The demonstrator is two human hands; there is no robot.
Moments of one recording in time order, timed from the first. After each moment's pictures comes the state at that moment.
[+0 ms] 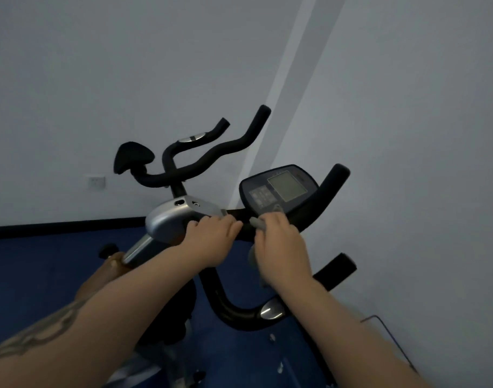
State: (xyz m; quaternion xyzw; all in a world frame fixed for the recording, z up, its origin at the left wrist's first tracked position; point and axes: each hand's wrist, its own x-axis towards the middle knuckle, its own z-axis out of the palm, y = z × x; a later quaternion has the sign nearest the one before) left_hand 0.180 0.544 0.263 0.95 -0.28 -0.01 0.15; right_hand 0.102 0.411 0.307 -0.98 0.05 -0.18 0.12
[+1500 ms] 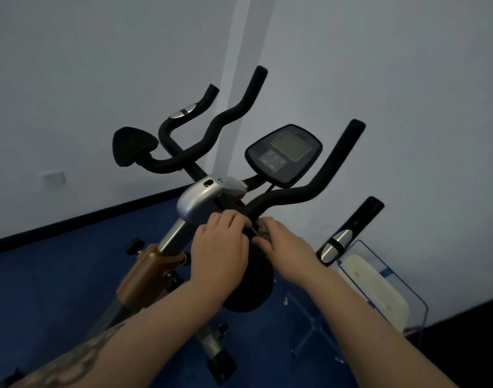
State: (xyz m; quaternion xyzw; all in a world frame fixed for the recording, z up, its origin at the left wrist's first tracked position) left_hand 0.129 0.641 0.243 0.88 -0.32 0.14 0.32; right_hand 0.078 0.497 0.265 -0.98 0.13 0.01 0.15
